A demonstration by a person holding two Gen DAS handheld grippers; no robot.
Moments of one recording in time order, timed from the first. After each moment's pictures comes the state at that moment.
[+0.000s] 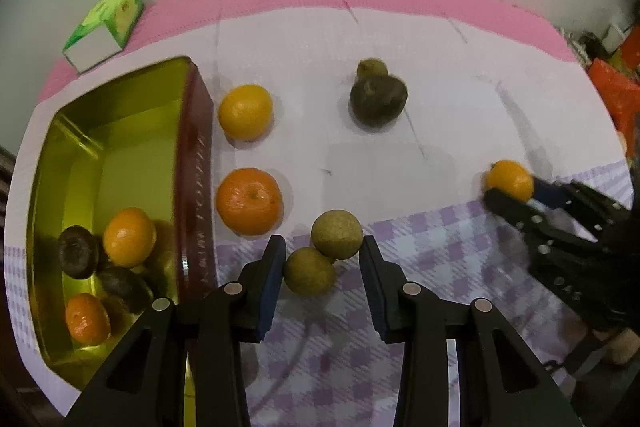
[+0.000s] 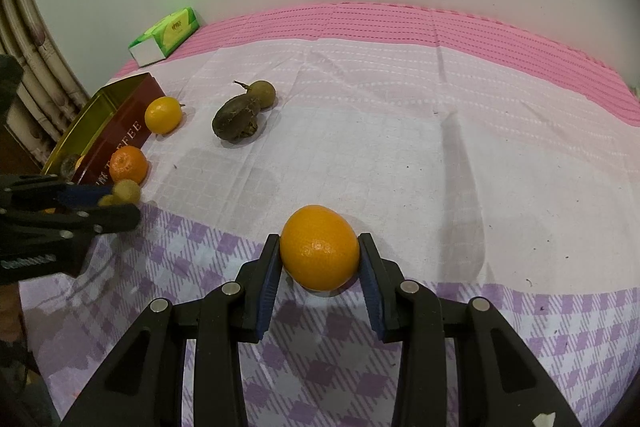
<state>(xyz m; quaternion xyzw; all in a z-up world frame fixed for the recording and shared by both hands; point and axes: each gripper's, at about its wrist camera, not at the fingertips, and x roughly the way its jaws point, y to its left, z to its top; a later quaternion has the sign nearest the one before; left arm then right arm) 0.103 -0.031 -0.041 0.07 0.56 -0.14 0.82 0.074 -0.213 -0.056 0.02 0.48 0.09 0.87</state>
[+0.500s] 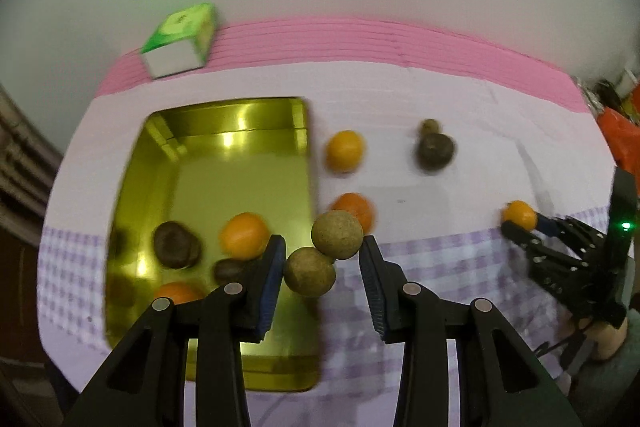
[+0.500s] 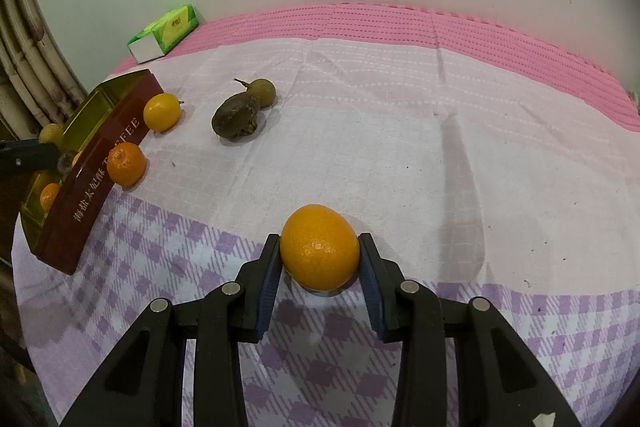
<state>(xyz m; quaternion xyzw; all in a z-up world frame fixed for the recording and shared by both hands) 0.089 0.042 0.012 0.03 0.52 -0.07 0.85 0.074 -0.210 -0.056 0.01 0.48 0.09 0.87</state>
